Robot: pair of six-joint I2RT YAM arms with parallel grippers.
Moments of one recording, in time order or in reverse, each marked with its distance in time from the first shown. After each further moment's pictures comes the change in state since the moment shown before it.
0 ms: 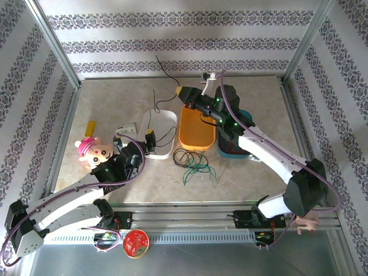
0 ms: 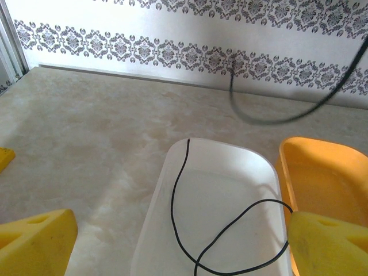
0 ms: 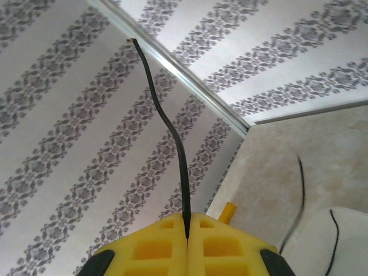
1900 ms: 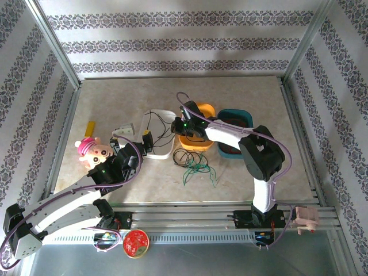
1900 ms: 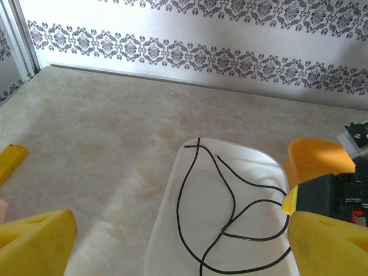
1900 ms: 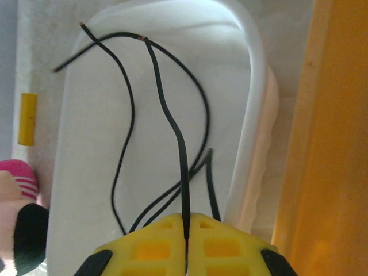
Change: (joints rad) left arm 0.000 -0.040 -0.001 -0.052 -0.019 -0.014; right arm 0.056 0.496 0.137 -0.408 0.078 -0.038
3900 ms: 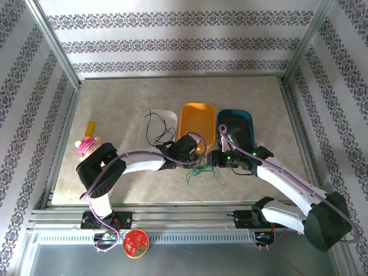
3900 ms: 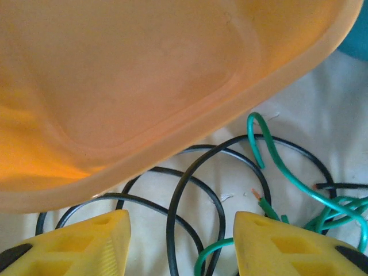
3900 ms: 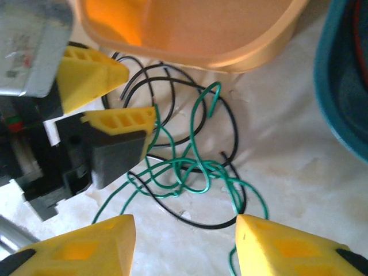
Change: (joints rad) left arm -0.052 0.926 0.357 0.111 0.721 0.244; right arm -0.113 -0.856 -0.612 -0.426 -0.041 -0.330
